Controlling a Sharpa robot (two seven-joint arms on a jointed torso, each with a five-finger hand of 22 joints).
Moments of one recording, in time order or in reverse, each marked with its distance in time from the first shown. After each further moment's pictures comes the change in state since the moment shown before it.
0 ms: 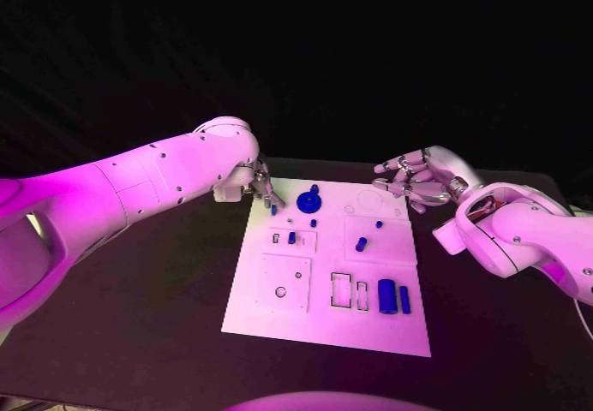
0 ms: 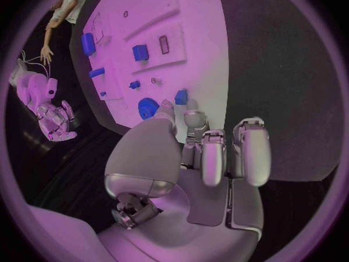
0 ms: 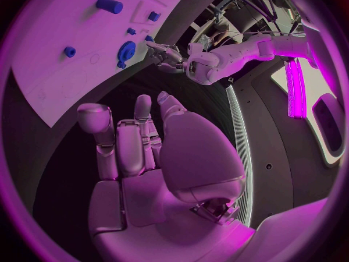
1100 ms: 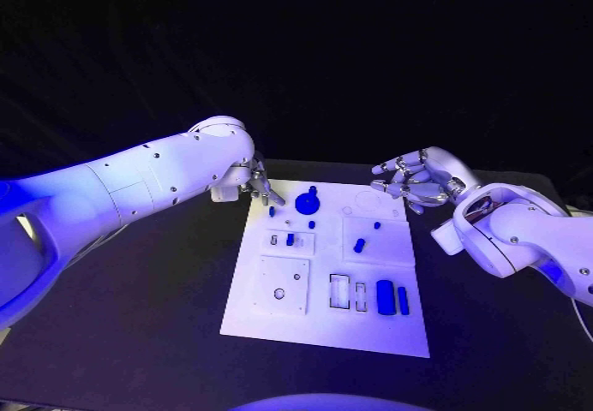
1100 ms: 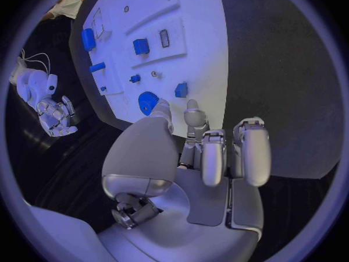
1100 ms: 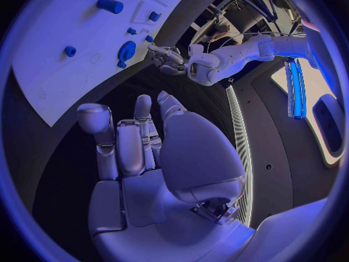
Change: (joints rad) left arm 0.008 -0.010 0.000 0.009 0.003 -0.034 0.000; left_hand -0.051 -0.051 0.003 0.003 0.000 -0.018 0.004 -0.004 0.018 -0.007 0.007 -0.018 -0.013 0.000 0.000 0.000 0.000 0.000 0.000 0.000 0.000 0.000; right arm 0.001 -0.003 0.000 0.002 -0.003 0.000 -0.002; right_hand 0.000 0.000 -0.003 -0.003 0.000 0.000 0.000 0.000 0.000 0.000 0.000 0.000 0.002 0.000 0.000 0.000 0.003 0.000 0.000 0.000 0.000 0.003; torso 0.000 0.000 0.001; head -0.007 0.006
